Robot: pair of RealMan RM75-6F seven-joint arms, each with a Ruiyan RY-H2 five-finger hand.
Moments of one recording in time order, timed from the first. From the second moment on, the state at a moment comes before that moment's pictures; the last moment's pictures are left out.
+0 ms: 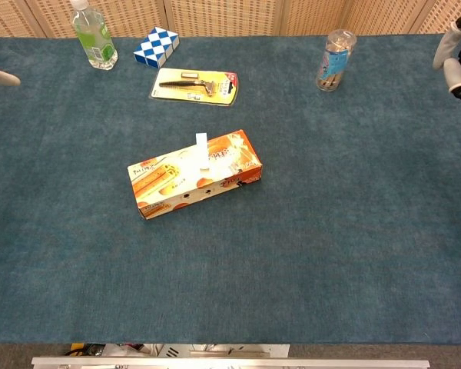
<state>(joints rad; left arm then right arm) -0.33 -1.05 -0.02 -1.50 1.73 1.24 -0.24 0.39 -1.23 0.04 -1.90 -1.31 1.53 -0.35</state>
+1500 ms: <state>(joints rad) -0.85 -1.25 0.00 -1.55 1.75 0.75 -0.22 0.29 -1.26 0.11 -1.89 -1.28 1.45 -0.36</state>
